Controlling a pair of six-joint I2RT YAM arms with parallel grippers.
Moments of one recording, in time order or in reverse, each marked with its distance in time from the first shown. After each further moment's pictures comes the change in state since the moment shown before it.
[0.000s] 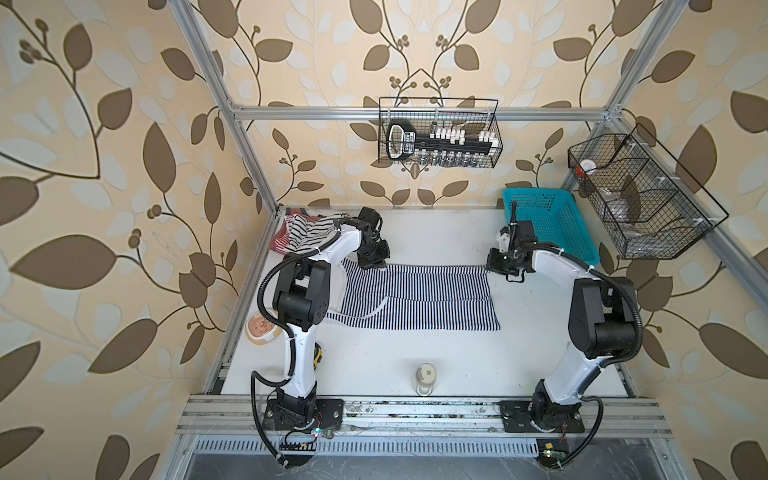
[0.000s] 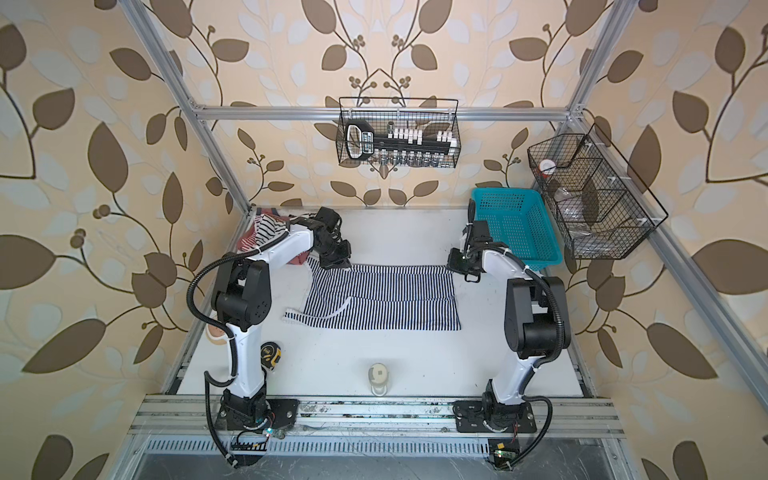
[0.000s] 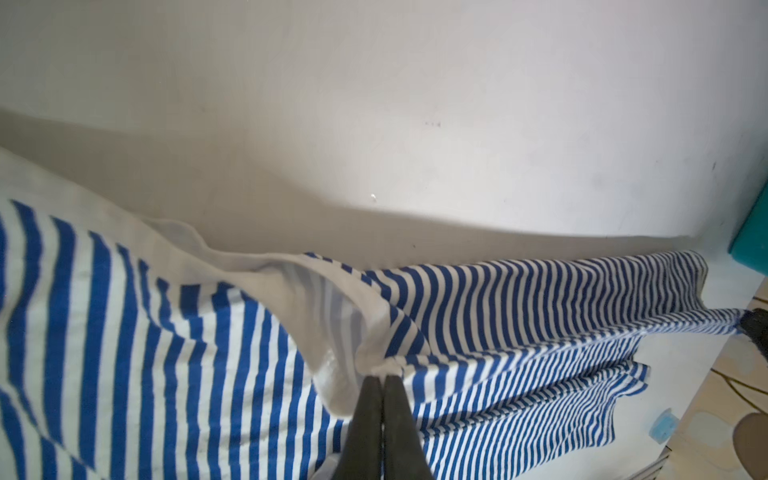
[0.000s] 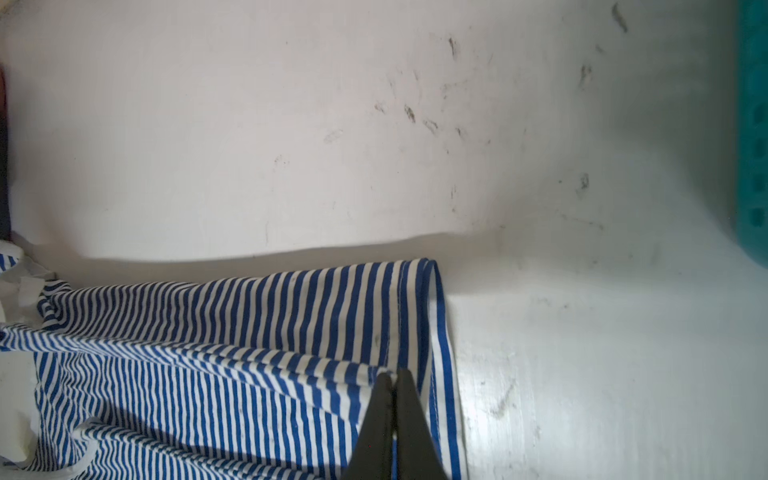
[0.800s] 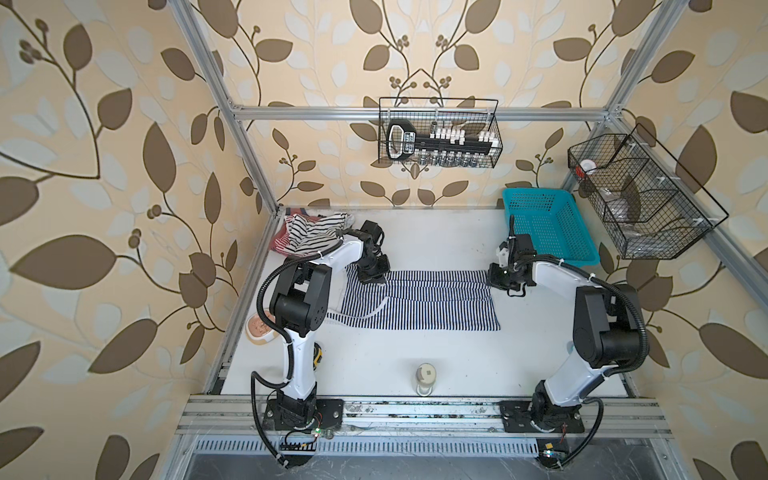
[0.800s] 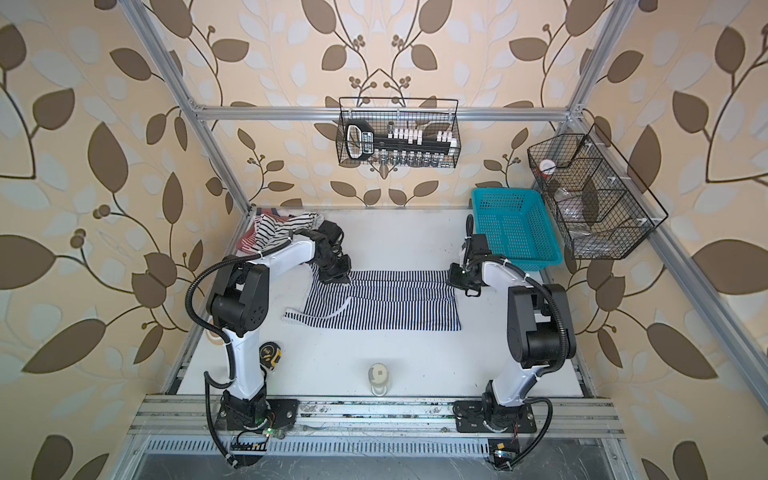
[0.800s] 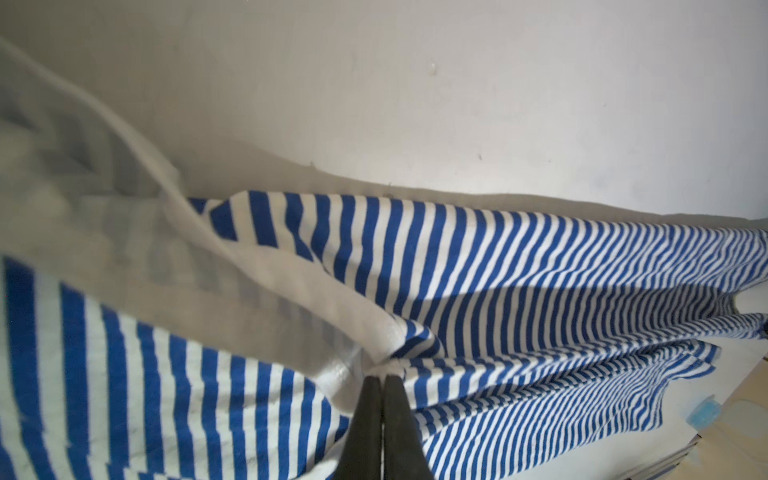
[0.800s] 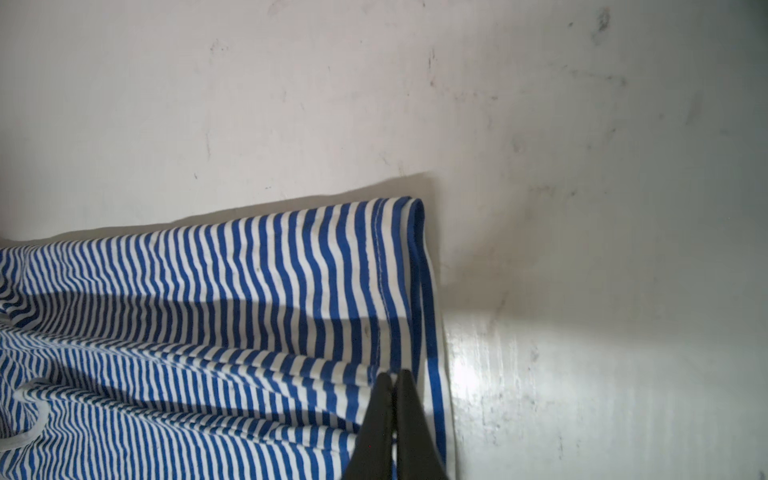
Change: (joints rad) left arm -0.014 -0.050 -0.156 0.023 -0.007 -0.020; right arm 0.016 -0.058 -0.144 -0.001 0.019 -0.002
